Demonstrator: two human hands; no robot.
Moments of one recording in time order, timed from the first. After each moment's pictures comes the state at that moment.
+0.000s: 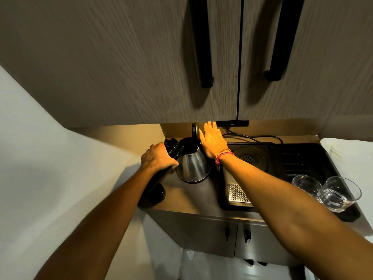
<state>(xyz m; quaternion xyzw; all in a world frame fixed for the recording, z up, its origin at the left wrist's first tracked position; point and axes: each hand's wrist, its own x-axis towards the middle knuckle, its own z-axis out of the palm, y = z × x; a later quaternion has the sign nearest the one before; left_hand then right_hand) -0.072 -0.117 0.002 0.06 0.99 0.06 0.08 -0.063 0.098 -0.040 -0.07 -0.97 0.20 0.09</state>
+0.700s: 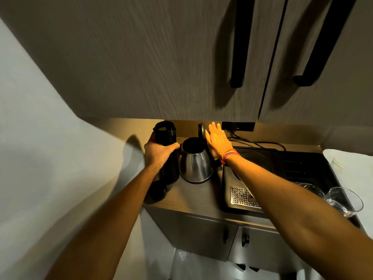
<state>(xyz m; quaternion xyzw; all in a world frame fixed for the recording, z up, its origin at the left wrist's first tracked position) -0.078 -0.132 -0.023 -0.04 0.86 0.49 -0.10 -0.067 0.092 -0.026 -0.06 -0.97 0.22 0.05</state>
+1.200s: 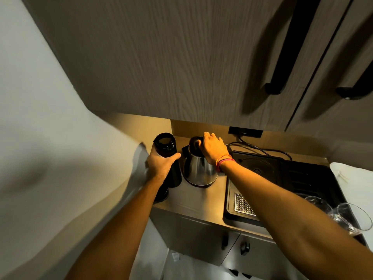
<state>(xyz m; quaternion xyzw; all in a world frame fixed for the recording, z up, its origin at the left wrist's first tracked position) -0.079 -0.149 -0.079 -0.10 0.82 0.56 -0.11 -0.079 0.052 -0.039 -0.02 -0.99 0.16 0.04</state>
